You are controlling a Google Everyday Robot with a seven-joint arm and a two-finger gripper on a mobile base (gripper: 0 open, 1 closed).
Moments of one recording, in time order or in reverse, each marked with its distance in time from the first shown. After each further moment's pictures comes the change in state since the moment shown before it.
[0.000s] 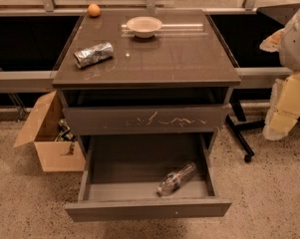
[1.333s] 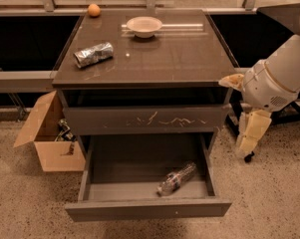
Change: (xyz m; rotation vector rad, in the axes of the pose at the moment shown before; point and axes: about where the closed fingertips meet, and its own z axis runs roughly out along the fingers) arm -0.010 -0.004 0.125 -0.150 -0.235 -0.186
